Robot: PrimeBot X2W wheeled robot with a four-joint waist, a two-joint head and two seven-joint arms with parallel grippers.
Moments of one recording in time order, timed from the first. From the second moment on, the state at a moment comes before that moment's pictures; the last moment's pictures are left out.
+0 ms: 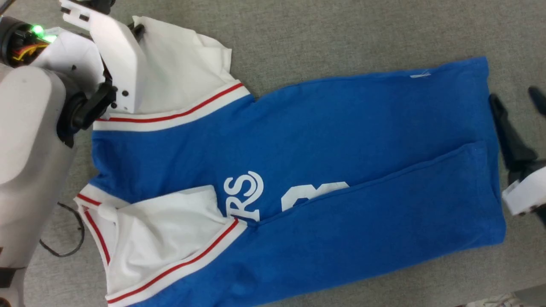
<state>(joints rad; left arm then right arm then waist) -0.96 0.58 -0.54 0.26 -0.59 -0.01 0.63 -0.22 -0.31 -0.10 -0.22 0.36 0.13 0.29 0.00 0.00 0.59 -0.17</state>
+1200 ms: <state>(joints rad) -0.95 0.53 -0.55 0.25 -0.61 0.00 0.52 -0.54 -0.48 -0.06 0.11 0.52 0.13 0.72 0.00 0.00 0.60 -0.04</state>
